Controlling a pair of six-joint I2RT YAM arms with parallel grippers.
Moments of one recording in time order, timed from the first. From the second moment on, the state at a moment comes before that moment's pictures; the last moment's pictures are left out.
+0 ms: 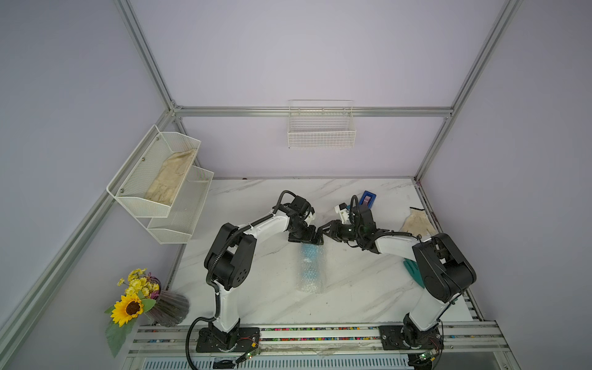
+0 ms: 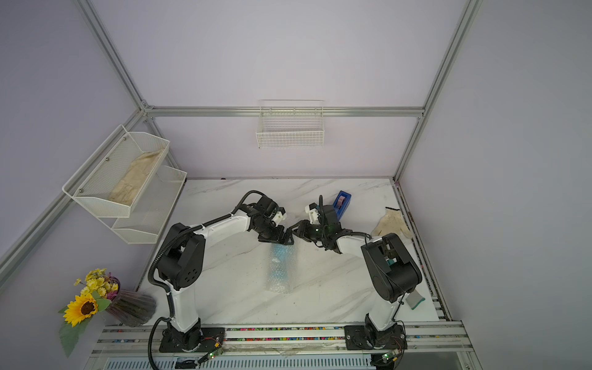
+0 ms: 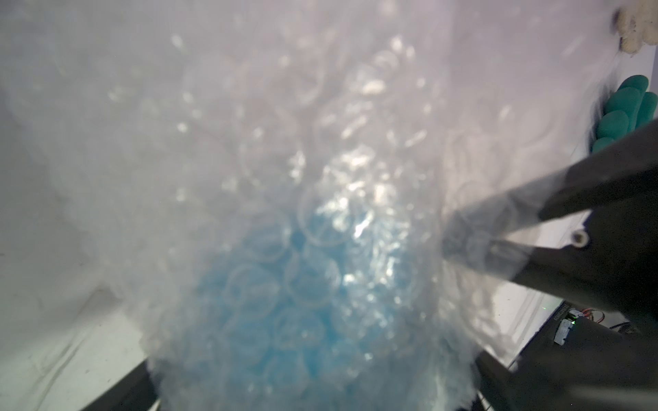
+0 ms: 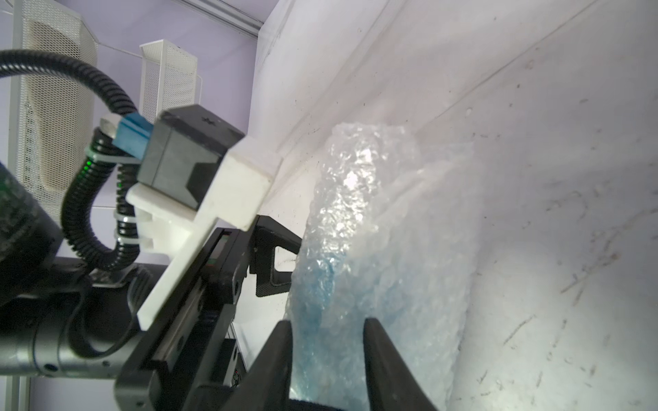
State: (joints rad) left arm -0.55 1.95 1.44 -0.69 0.38 -0.30; right arm 0.41 1.74 0.88 0.30 -0.64 0.82
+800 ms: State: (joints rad) left arm -0.54 1.95 1.44 -0.62 0.38 -0.31; right arm 0.35 1.63 0.87 0.27 -0.67 0.81
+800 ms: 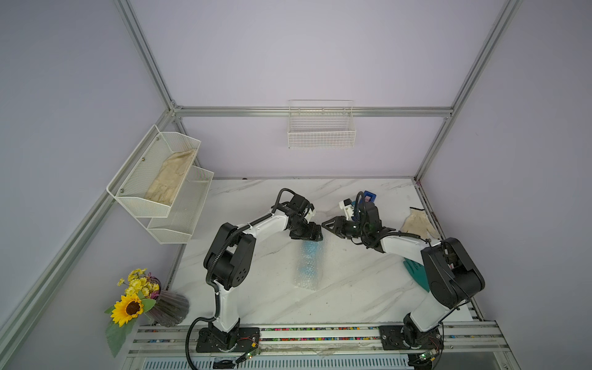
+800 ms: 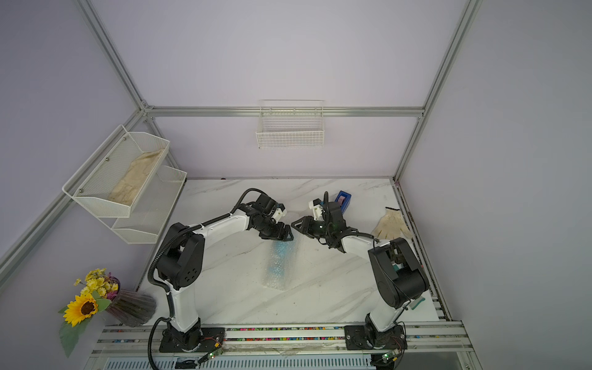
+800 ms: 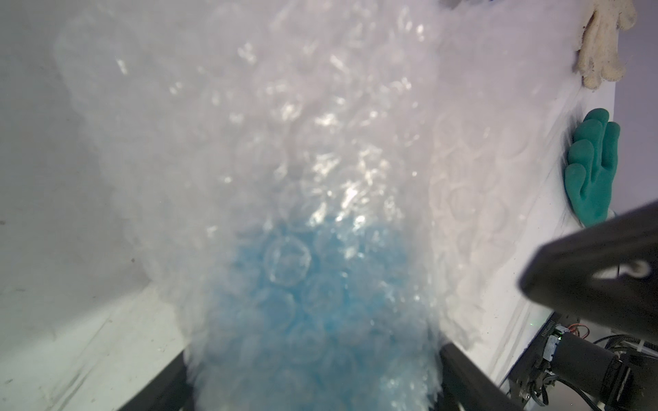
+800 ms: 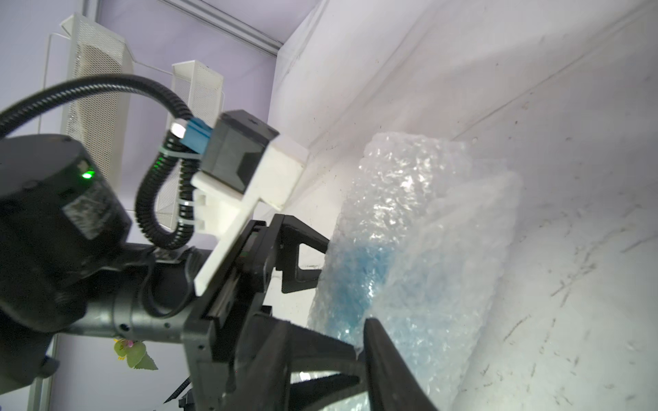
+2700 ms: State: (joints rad) left arm -0.91 1.27 0.64 0.47 -0.12 0.07; right arm 0.25 1.40 0.88 0.27 -0.70 0.74
